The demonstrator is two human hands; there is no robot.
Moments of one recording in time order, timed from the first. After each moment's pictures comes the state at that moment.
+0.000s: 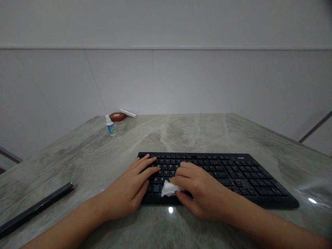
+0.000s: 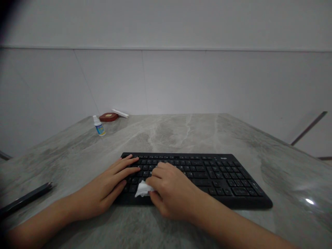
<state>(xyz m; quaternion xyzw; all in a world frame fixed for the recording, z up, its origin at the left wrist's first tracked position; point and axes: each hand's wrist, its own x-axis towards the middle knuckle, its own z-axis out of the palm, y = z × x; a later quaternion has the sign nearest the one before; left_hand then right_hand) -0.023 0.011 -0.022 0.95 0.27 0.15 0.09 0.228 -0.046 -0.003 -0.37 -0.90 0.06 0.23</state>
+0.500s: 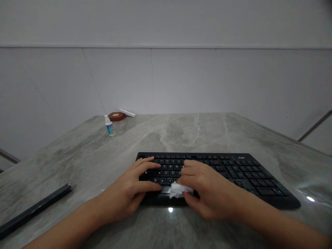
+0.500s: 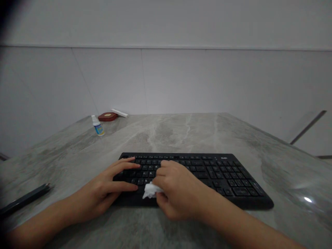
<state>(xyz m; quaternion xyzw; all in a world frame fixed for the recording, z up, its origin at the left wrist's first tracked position) -0.026 0.011 -0.019 0.96 0.17 0.21 0.11 0.239 -0.046 0.008 -0.38 -0.90 0.08 0.19</state>
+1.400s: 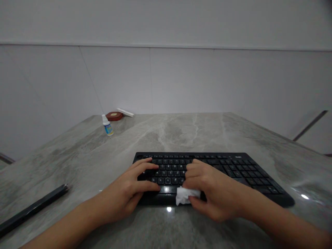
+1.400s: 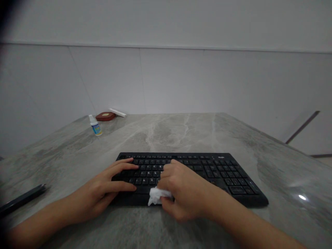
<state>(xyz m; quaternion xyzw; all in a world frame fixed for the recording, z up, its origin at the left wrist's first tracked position) -0.024 0.011 -0.018 0.96 0.19 0.19 0.13 0.256 -0.046 0.020 -0.38 -0.91 0.11 0.14</state>
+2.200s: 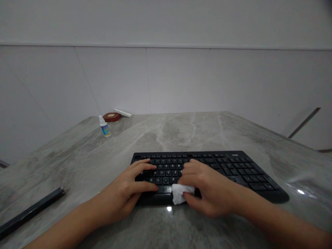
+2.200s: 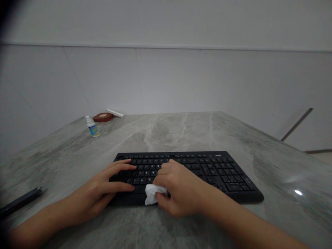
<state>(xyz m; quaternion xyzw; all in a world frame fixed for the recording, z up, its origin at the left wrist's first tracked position) -0.025 0.011 -0.018 0.96 0.19 0.19 0.13 0.253 -0.047 0.012 -0.38 -0.90 0.12 0.17</state>
